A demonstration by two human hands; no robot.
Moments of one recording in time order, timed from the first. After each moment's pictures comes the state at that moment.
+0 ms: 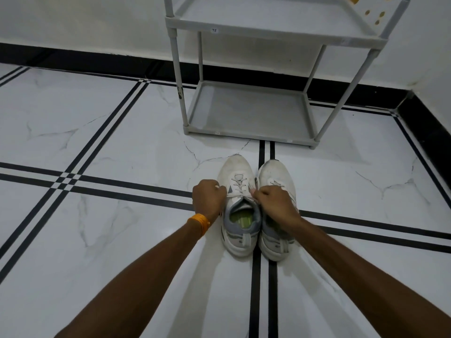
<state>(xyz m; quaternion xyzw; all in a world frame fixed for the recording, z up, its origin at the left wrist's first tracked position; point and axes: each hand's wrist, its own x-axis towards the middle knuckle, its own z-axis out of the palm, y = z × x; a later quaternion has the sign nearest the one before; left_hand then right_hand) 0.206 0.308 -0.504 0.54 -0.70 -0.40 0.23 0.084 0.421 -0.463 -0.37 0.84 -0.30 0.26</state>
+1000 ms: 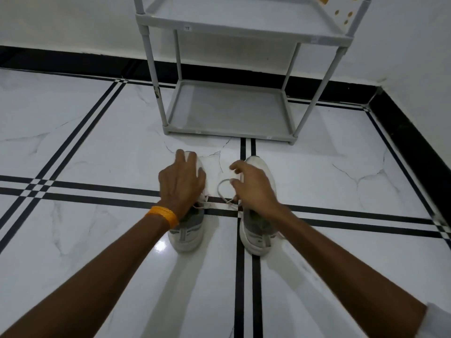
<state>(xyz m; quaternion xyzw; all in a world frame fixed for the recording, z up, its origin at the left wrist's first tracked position) 0.221 0.295 -0.454 0.44 -0.87 -0.03 0.21 0.091 0.413 -0.429 -0.42 0.82 -0.33 0.22</state>
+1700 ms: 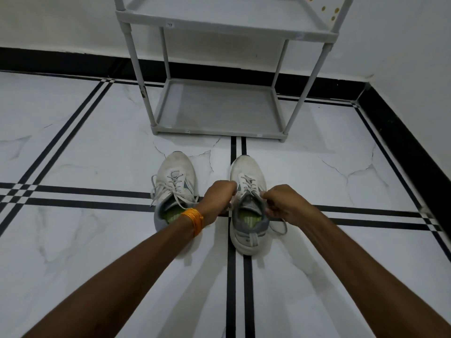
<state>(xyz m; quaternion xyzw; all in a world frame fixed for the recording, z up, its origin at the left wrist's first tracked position) 0.151 0.356 -0.463 0.44 -0.65 -0.62 0.03 0.027 0.472 -0.445 -0.07 0.79 -0.42 0.44</state>
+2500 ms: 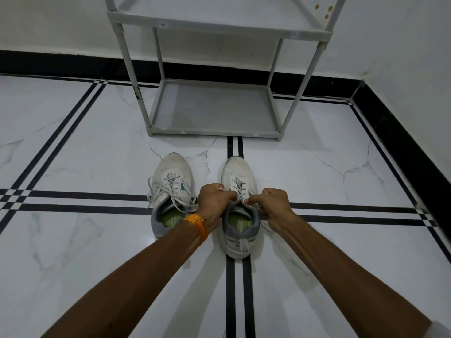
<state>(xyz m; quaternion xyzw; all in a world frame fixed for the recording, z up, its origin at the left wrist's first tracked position) 0.148 0.366 -0.478 0.52 -0.57 -0.61 0.17 0.047 0.463 -0.474 -0.05 0.80 -0.50 0.33</state>
